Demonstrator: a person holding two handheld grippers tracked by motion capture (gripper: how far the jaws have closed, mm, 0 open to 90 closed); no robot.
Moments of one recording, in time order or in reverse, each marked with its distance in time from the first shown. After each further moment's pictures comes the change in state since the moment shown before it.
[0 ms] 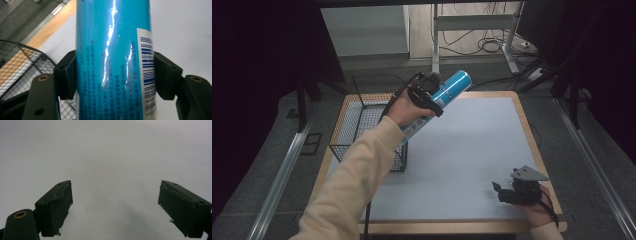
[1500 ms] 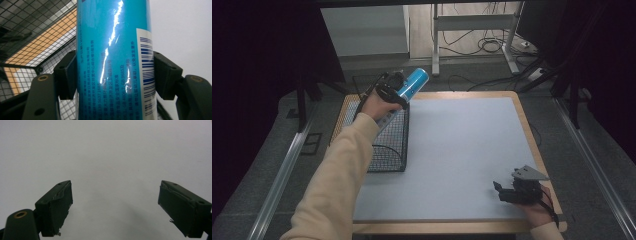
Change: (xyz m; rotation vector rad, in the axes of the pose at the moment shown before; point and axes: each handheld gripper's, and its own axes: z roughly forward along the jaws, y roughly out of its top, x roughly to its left) left arm 0.095 -0.053 0.042 0.094 0.149 -0.155; right arm -0.003 -0.001 0.001 0.006 -0.015 0.005
